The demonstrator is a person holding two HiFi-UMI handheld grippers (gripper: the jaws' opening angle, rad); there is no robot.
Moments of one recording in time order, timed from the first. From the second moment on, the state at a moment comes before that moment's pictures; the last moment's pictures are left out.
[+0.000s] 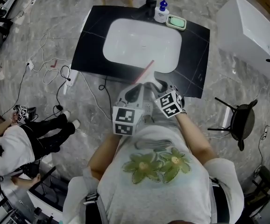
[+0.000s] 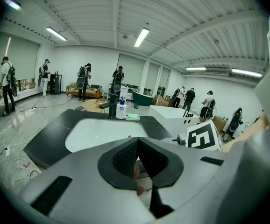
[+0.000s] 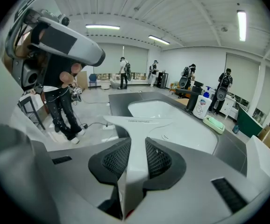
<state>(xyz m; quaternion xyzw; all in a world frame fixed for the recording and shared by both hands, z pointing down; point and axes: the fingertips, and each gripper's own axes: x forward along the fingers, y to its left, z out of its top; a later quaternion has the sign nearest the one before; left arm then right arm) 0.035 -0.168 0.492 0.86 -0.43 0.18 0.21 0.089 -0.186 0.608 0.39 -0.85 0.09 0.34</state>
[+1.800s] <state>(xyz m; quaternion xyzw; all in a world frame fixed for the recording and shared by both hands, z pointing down) 0.012 -0.100 0.454 0.89 -0.40 0.15 0.17 0.067 -0.123 0.462 0.53 -0.82 0.04 0.22</state>
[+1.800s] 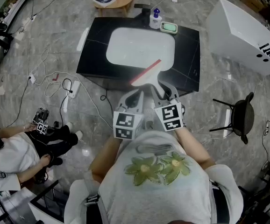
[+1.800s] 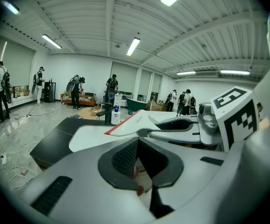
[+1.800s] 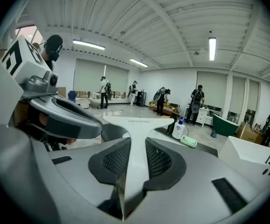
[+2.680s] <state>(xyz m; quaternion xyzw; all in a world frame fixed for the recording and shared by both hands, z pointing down) -0.003 -0.079 0.444 0.89 -0.41 0.12 0.16 0.050 -0.079 0.416 0.54 -0.82 0.05 0.16</state>
